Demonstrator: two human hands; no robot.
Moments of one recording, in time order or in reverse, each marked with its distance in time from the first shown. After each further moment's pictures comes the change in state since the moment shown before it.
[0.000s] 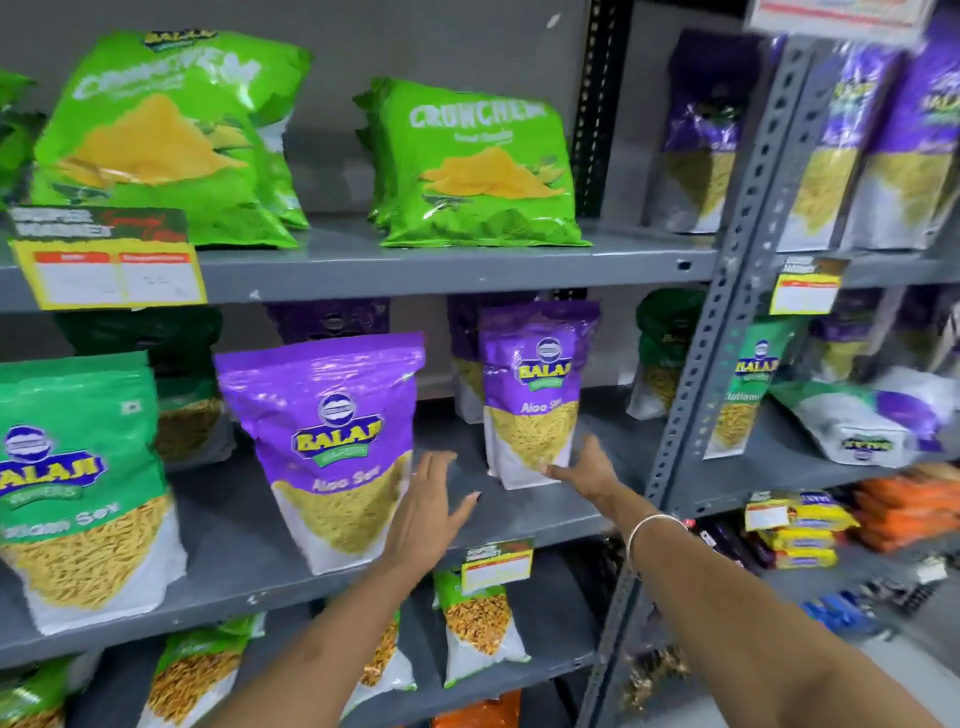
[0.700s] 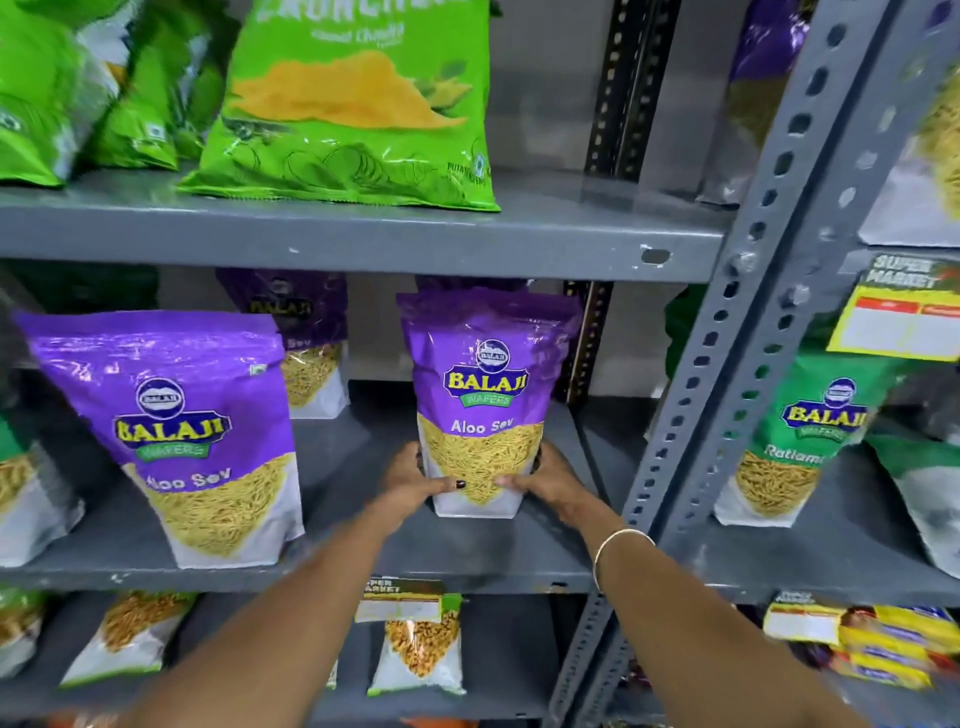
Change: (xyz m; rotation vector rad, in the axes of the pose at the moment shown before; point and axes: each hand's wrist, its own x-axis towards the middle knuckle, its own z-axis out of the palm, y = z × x) left_hand 0.108 0.020 0.113 -0.585 -0.037 -0.747; right_hand 0.136 0.049 -0.018 0.331 -0.531 -0.112
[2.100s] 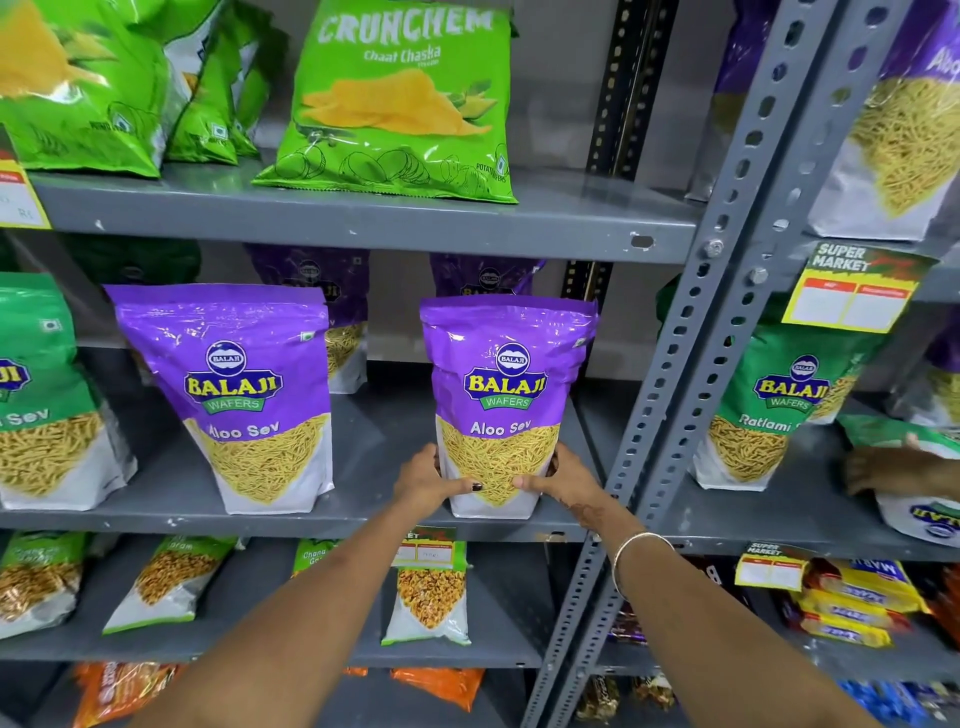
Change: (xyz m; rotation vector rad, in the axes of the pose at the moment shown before) left_hand -0.059 -0.011 0.002 0.267 0.008 -0.013; right_hand -0.080 -0.010 0.003 -0.103 0.012 0.102
